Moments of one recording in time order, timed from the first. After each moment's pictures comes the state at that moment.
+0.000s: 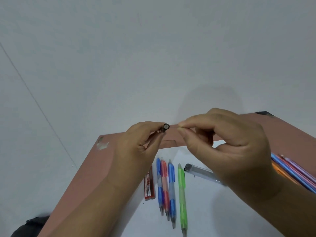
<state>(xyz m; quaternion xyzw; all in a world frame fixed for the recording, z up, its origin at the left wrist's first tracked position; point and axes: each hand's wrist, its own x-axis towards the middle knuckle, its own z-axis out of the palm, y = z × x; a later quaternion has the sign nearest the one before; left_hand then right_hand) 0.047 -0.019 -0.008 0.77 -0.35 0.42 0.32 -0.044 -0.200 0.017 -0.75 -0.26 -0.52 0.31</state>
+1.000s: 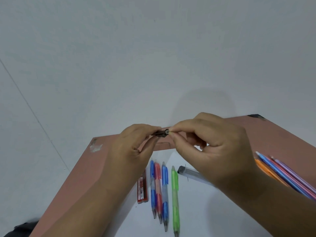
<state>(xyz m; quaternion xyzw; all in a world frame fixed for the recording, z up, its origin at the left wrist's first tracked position) 0.048 -0.018 -0.007 0.78 -0.38 0.40 0.30 -0.036 -0.202 0.012 -0.78 -0.22 -0.52 0.26</state>
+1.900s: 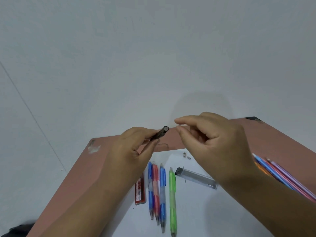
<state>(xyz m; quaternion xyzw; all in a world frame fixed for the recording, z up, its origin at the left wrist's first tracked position) 0.048 -0.018 -0.009 0.79 -0.38 0.37 0.31 -0.028 -0.209 0.010 -0.80 -0.12 -0.50 0.30</state>
